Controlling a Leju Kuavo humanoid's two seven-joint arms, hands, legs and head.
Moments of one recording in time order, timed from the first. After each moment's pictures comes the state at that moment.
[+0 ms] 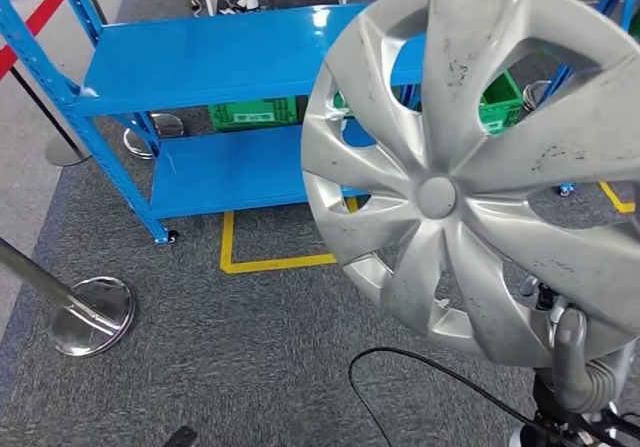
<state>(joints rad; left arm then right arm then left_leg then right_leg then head) -0.01 -0.09 0.51 -0.18 -0.75 -0.11 -0.04 0.22 0.05 0.02 -2.01 -0.50 0.25 -0.51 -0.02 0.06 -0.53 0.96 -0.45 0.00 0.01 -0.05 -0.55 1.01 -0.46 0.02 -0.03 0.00</state>
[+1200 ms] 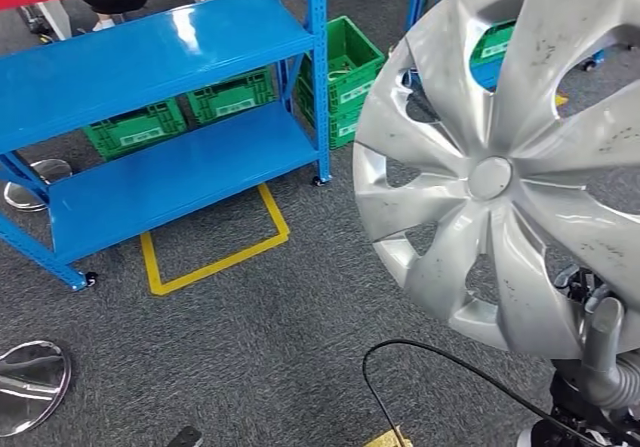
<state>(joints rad) -0.02 -0.08 0.56 -0.18 -0.79 -0.08 0.02 0.22 0.07 -0.02 -2.01 -0.57 0.15 -0.51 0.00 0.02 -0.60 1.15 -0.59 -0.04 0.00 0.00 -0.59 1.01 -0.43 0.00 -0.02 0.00</state>
